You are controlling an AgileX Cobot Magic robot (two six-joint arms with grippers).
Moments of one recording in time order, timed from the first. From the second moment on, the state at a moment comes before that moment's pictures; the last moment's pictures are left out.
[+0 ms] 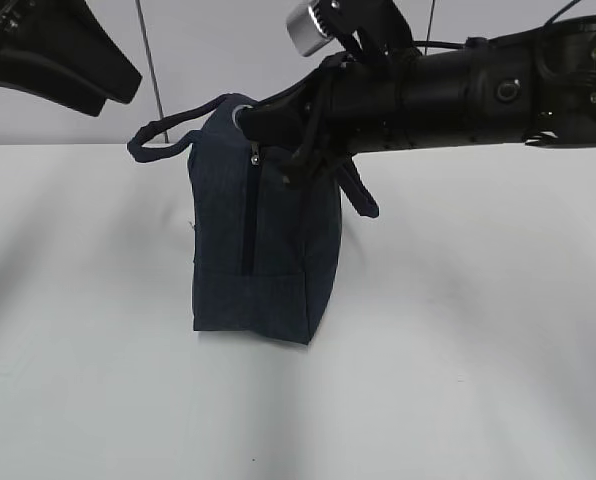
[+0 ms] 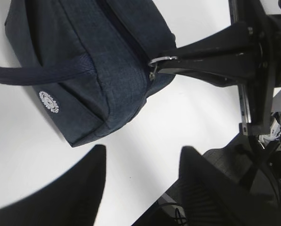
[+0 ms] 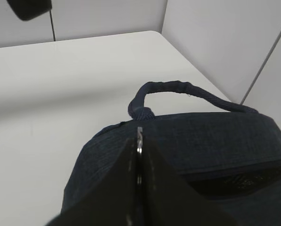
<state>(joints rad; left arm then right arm) -0.20 1.48 -1.47 -0.62 1.24 0.37 0.43 1.69 -1.13 -1.39 -0.54 0.90</state>
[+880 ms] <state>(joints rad) -0.20 1.62 -1.47 -0.68 1.23 0.47 0.43 1.76 -1.26 -1.41 -0.46 0.98</state>
